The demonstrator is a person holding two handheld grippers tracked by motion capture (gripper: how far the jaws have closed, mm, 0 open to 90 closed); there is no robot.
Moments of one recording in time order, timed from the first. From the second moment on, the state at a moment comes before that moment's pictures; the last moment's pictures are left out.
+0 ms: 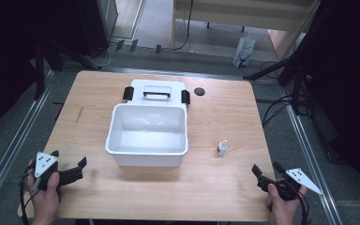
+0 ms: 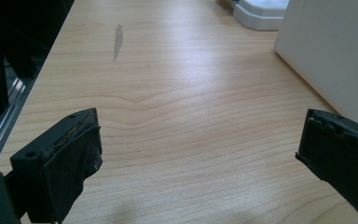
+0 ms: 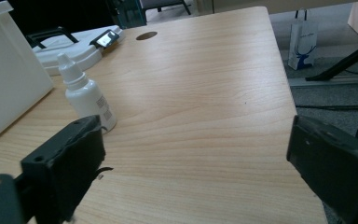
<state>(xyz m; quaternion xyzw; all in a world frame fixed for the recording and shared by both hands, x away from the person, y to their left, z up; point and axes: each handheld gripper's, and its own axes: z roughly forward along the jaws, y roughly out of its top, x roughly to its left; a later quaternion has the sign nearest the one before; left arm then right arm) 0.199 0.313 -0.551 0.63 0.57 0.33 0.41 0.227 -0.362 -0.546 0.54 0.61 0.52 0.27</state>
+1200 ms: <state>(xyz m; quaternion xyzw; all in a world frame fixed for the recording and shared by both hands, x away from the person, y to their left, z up) 0.201 0.312 -0.551 0.65 0.56 0.32 0.41 0.294 -0.287 -0.493 0.48 0.86 0.15 0.12</state>
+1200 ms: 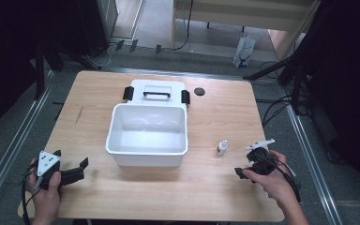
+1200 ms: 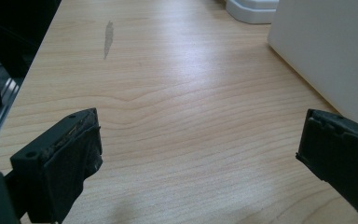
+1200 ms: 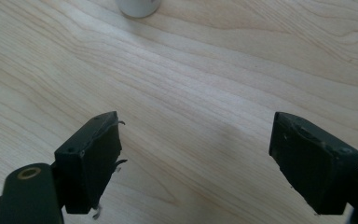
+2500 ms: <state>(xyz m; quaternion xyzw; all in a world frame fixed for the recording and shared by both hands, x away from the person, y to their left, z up) 0.202 0.313 -0.551 0.65 0.56 0.31 0.41 0.382 -0.201 -0.442 0.48 0.88 0.05 0.02</state>
